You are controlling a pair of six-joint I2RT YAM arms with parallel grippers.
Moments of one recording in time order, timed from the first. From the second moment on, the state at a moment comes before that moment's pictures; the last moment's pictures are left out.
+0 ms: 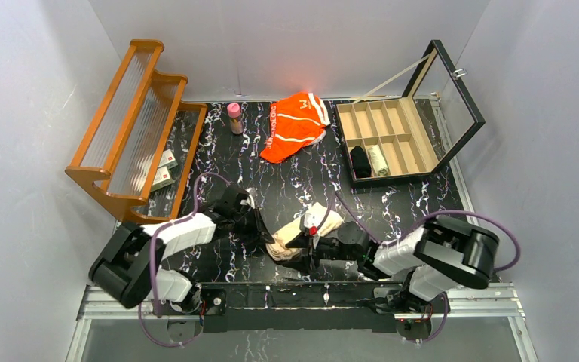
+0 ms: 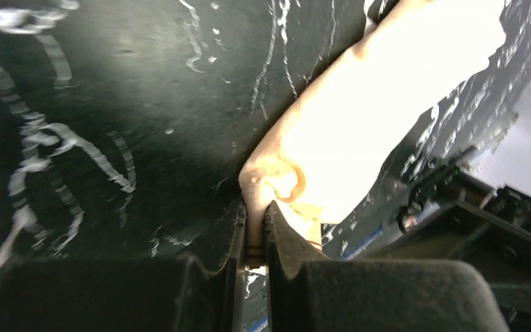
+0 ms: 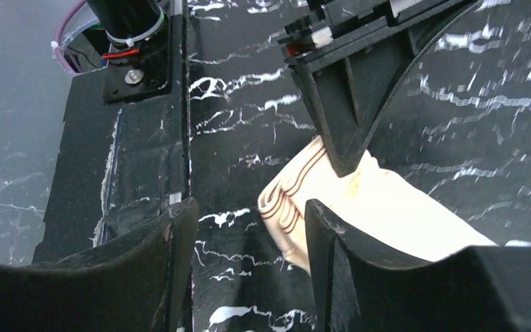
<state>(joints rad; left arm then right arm) -0.57 1.39 0.50 -0.11 0.46 -0.82 1.11 1.53 0.21 1.14 -0.37 0.14</state>
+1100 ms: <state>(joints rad) -0.55 1.01 0.33 -0.31 0.25 -1.01 1.31 1.53 0.35 0.88 -0.14 -0.66</state>
